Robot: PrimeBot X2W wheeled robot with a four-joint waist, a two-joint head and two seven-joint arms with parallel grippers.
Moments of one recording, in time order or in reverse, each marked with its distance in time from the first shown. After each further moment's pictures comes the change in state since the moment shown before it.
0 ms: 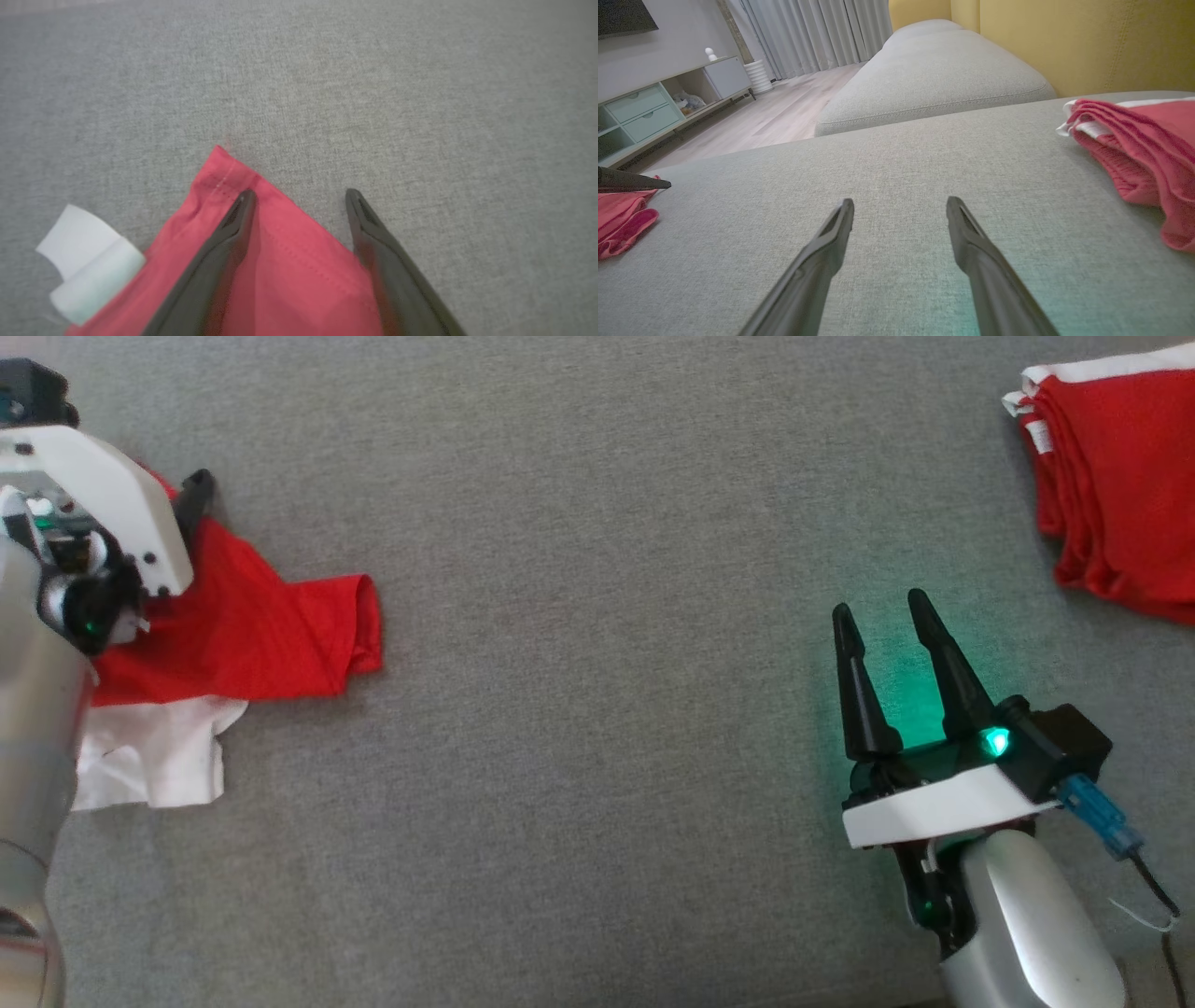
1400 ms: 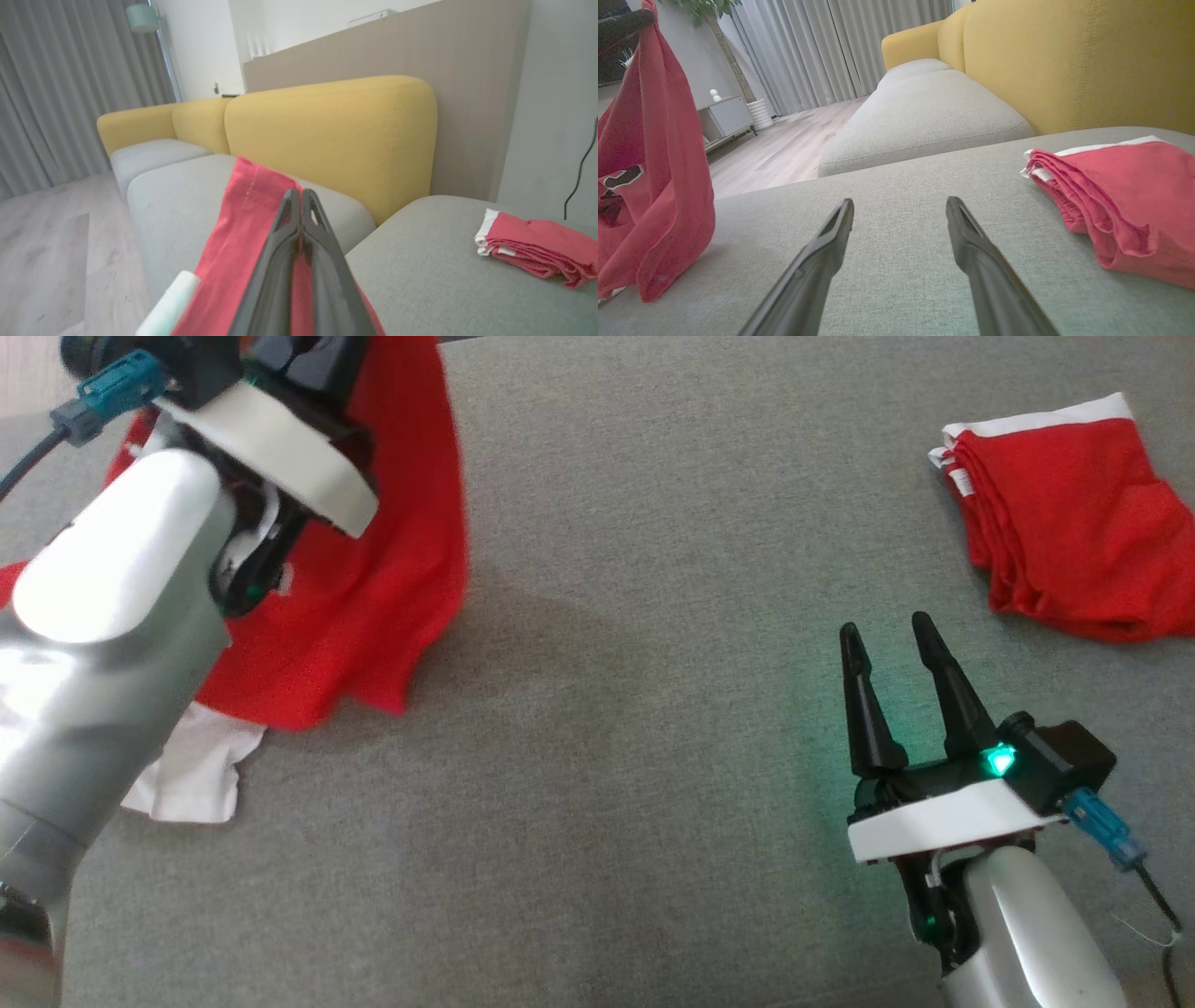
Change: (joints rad) left arm -0.118 0.028 -0.464 -0.418 -0.059 -0.008 -0.744; right arm 0.023 0.000 -0.006 0.022 0.047 0.000 0.000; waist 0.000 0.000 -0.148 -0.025
